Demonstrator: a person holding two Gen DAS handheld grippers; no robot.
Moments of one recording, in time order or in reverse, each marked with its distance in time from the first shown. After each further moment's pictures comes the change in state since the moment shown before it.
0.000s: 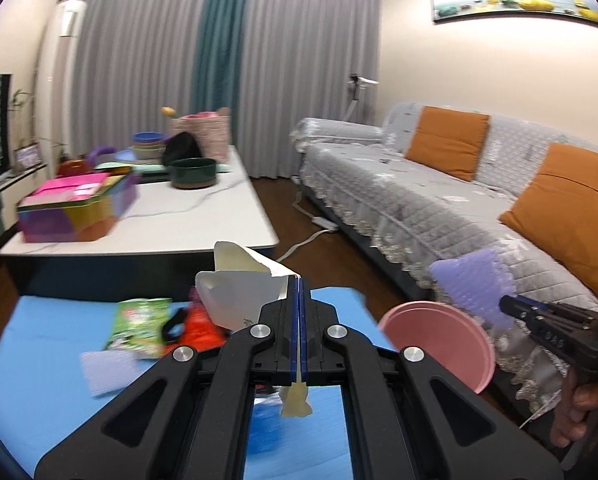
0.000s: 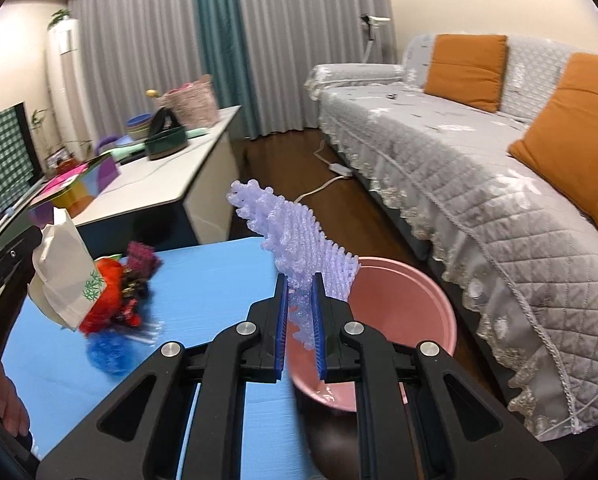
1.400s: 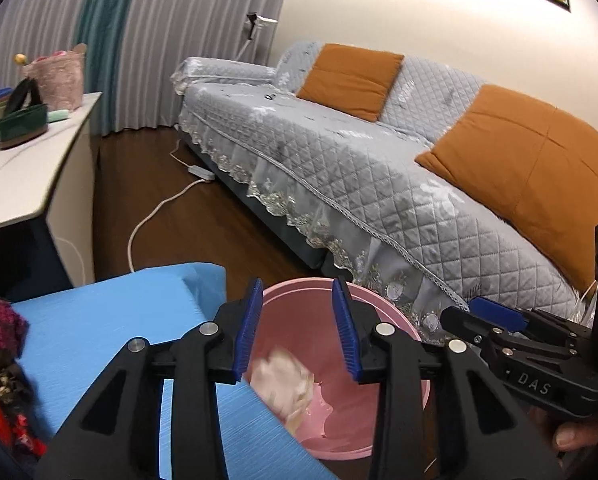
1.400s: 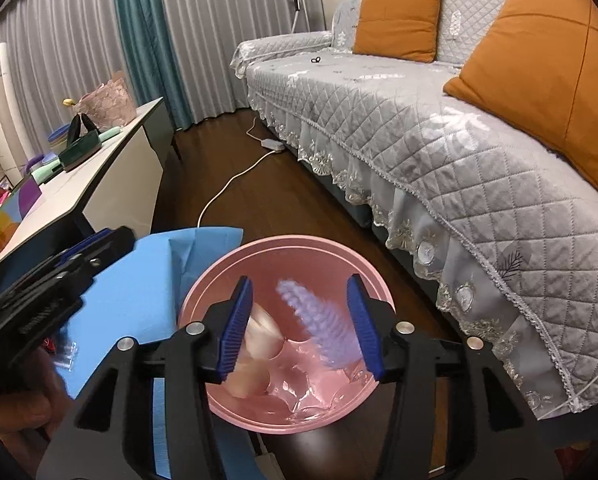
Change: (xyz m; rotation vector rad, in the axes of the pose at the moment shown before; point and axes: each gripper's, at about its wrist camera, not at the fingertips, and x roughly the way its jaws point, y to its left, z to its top) left arm 0.152 -0.109 -0.024 0.049 0.193 -0.380; right arm 0.054 -0.080 -0.007 0.150 0.076 -0.169
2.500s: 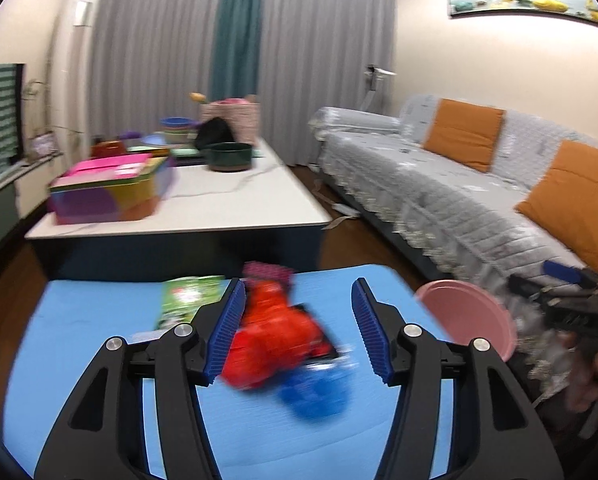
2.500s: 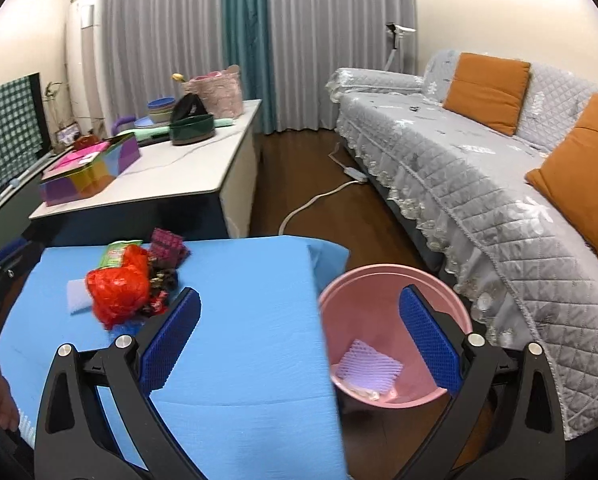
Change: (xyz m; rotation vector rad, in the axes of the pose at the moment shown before) left arm -0.243 0.105 -0.046 -0.085 -0.151 0.471; right arm -0.091 0.140 -0.021 -0.264 -0.080 0.184
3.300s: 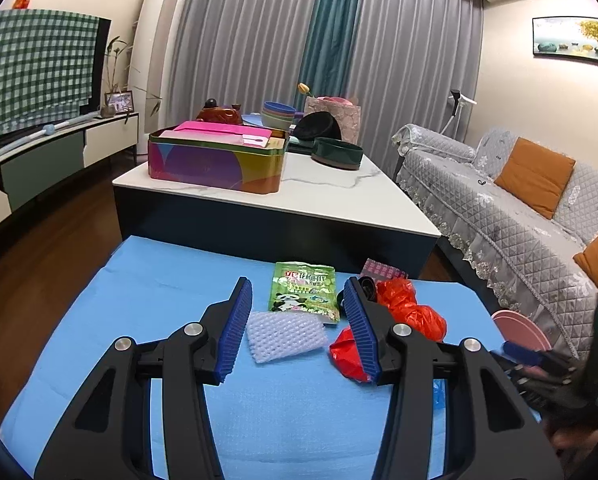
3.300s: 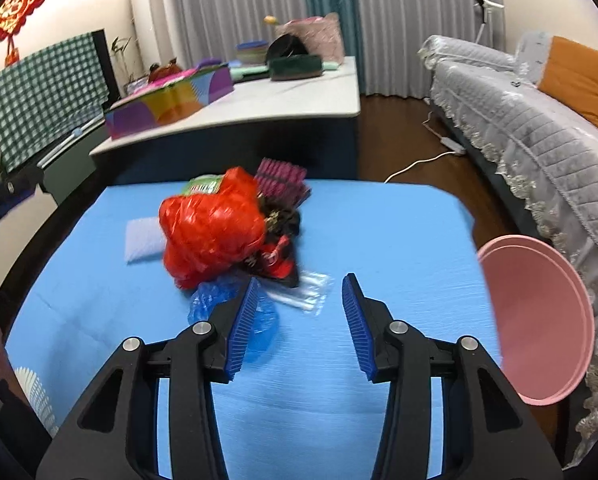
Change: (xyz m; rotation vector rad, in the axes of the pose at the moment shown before) left arm -0.015 0.109 -0.017 -0.202 -0.010 0.163; right arm 0.080 0.111 -0.048 -0.103 0.136 0.265
